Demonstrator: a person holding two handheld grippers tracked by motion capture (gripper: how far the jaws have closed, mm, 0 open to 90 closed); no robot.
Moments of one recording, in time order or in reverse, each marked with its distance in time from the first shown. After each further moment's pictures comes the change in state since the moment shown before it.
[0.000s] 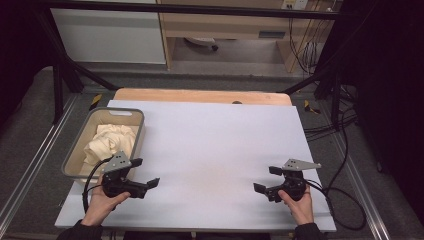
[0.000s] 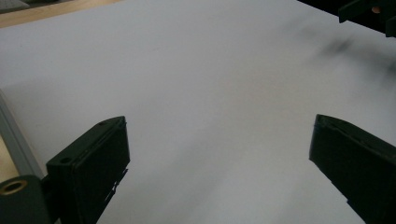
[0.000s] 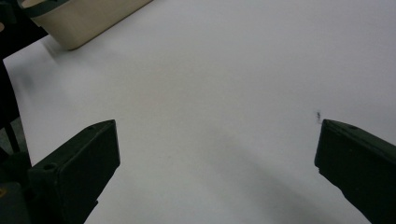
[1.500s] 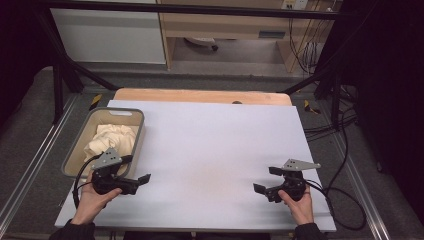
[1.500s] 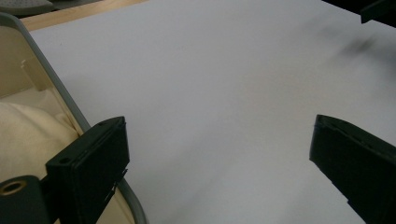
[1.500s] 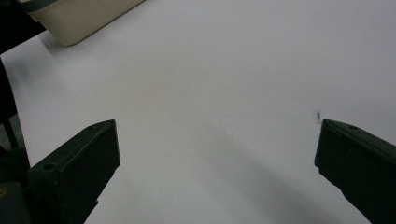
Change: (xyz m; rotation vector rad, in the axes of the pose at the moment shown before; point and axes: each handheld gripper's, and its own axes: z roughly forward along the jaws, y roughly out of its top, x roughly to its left) left arm 0.014 0.003 -0.018 0.017 0.059 -0.001; right arm 0.000 -0.001 0.001 0.010 -0.002 -0.009
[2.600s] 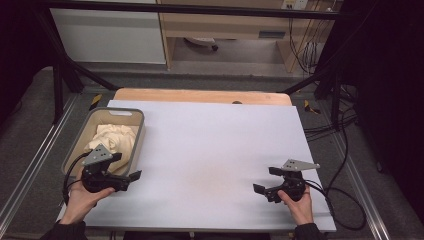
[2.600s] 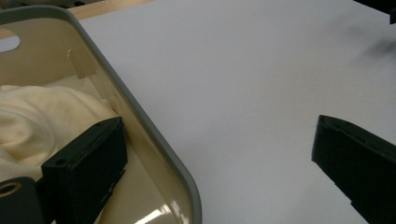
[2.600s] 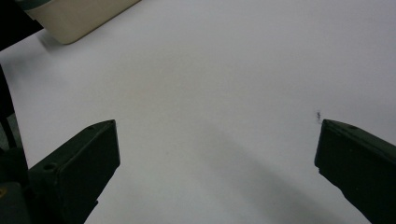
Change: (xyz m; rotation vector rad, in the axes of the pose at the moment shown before) left arm 0.016 0.001 -0.017 0.020 0.068 -0.035; right arm 0.000 -0.001 0.001 0.005 -0.006 -0.001
